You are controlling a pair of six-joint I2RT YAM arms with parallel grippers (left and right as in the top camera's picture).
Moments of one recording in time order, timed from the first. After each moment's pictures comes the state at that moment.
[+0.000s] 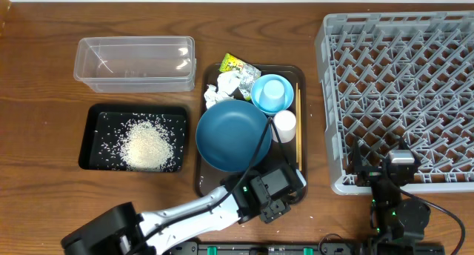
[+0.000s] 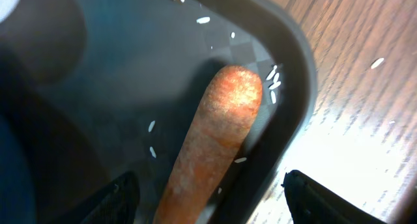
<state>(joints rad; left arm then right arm) -1.12 1.53 0.76 -0.38 -0.01 -0.05 -0.10 0.01 0.01 -0.06 -0.11 -0.03</state>
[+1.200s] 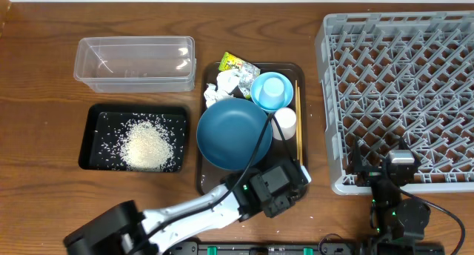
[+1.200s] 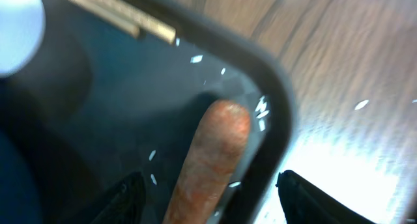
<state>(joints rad) -1.10 1.54 0.76 -0.29 0.00 -0.03 -0.10 0.01 0.01 -0.06 -0.11 -0.03</state>
